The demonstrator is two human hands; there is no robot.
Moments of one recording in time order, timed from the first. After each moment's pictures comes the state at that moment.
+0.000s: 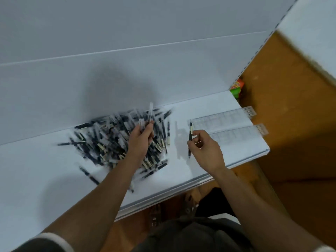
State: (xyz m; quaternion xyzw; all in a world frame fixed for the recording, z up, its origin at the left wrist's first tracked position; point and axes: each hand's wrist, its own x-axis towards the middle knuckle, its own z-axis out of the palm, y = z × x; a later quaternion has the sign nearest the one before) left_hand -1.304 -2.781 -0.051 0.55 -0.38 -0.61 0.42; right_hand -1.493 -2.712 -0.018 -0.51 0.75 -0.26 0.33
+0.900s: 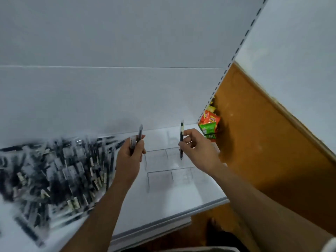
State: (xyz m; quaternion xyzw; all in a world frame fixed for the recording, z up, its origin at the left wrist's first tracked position) left_hand -1.473 -2.803 -0.067 0.50 -0.45 -0.50 0.55; right_hand -1.668 -2.790 -0.001 -0.59 0.70 -0.28 0.29
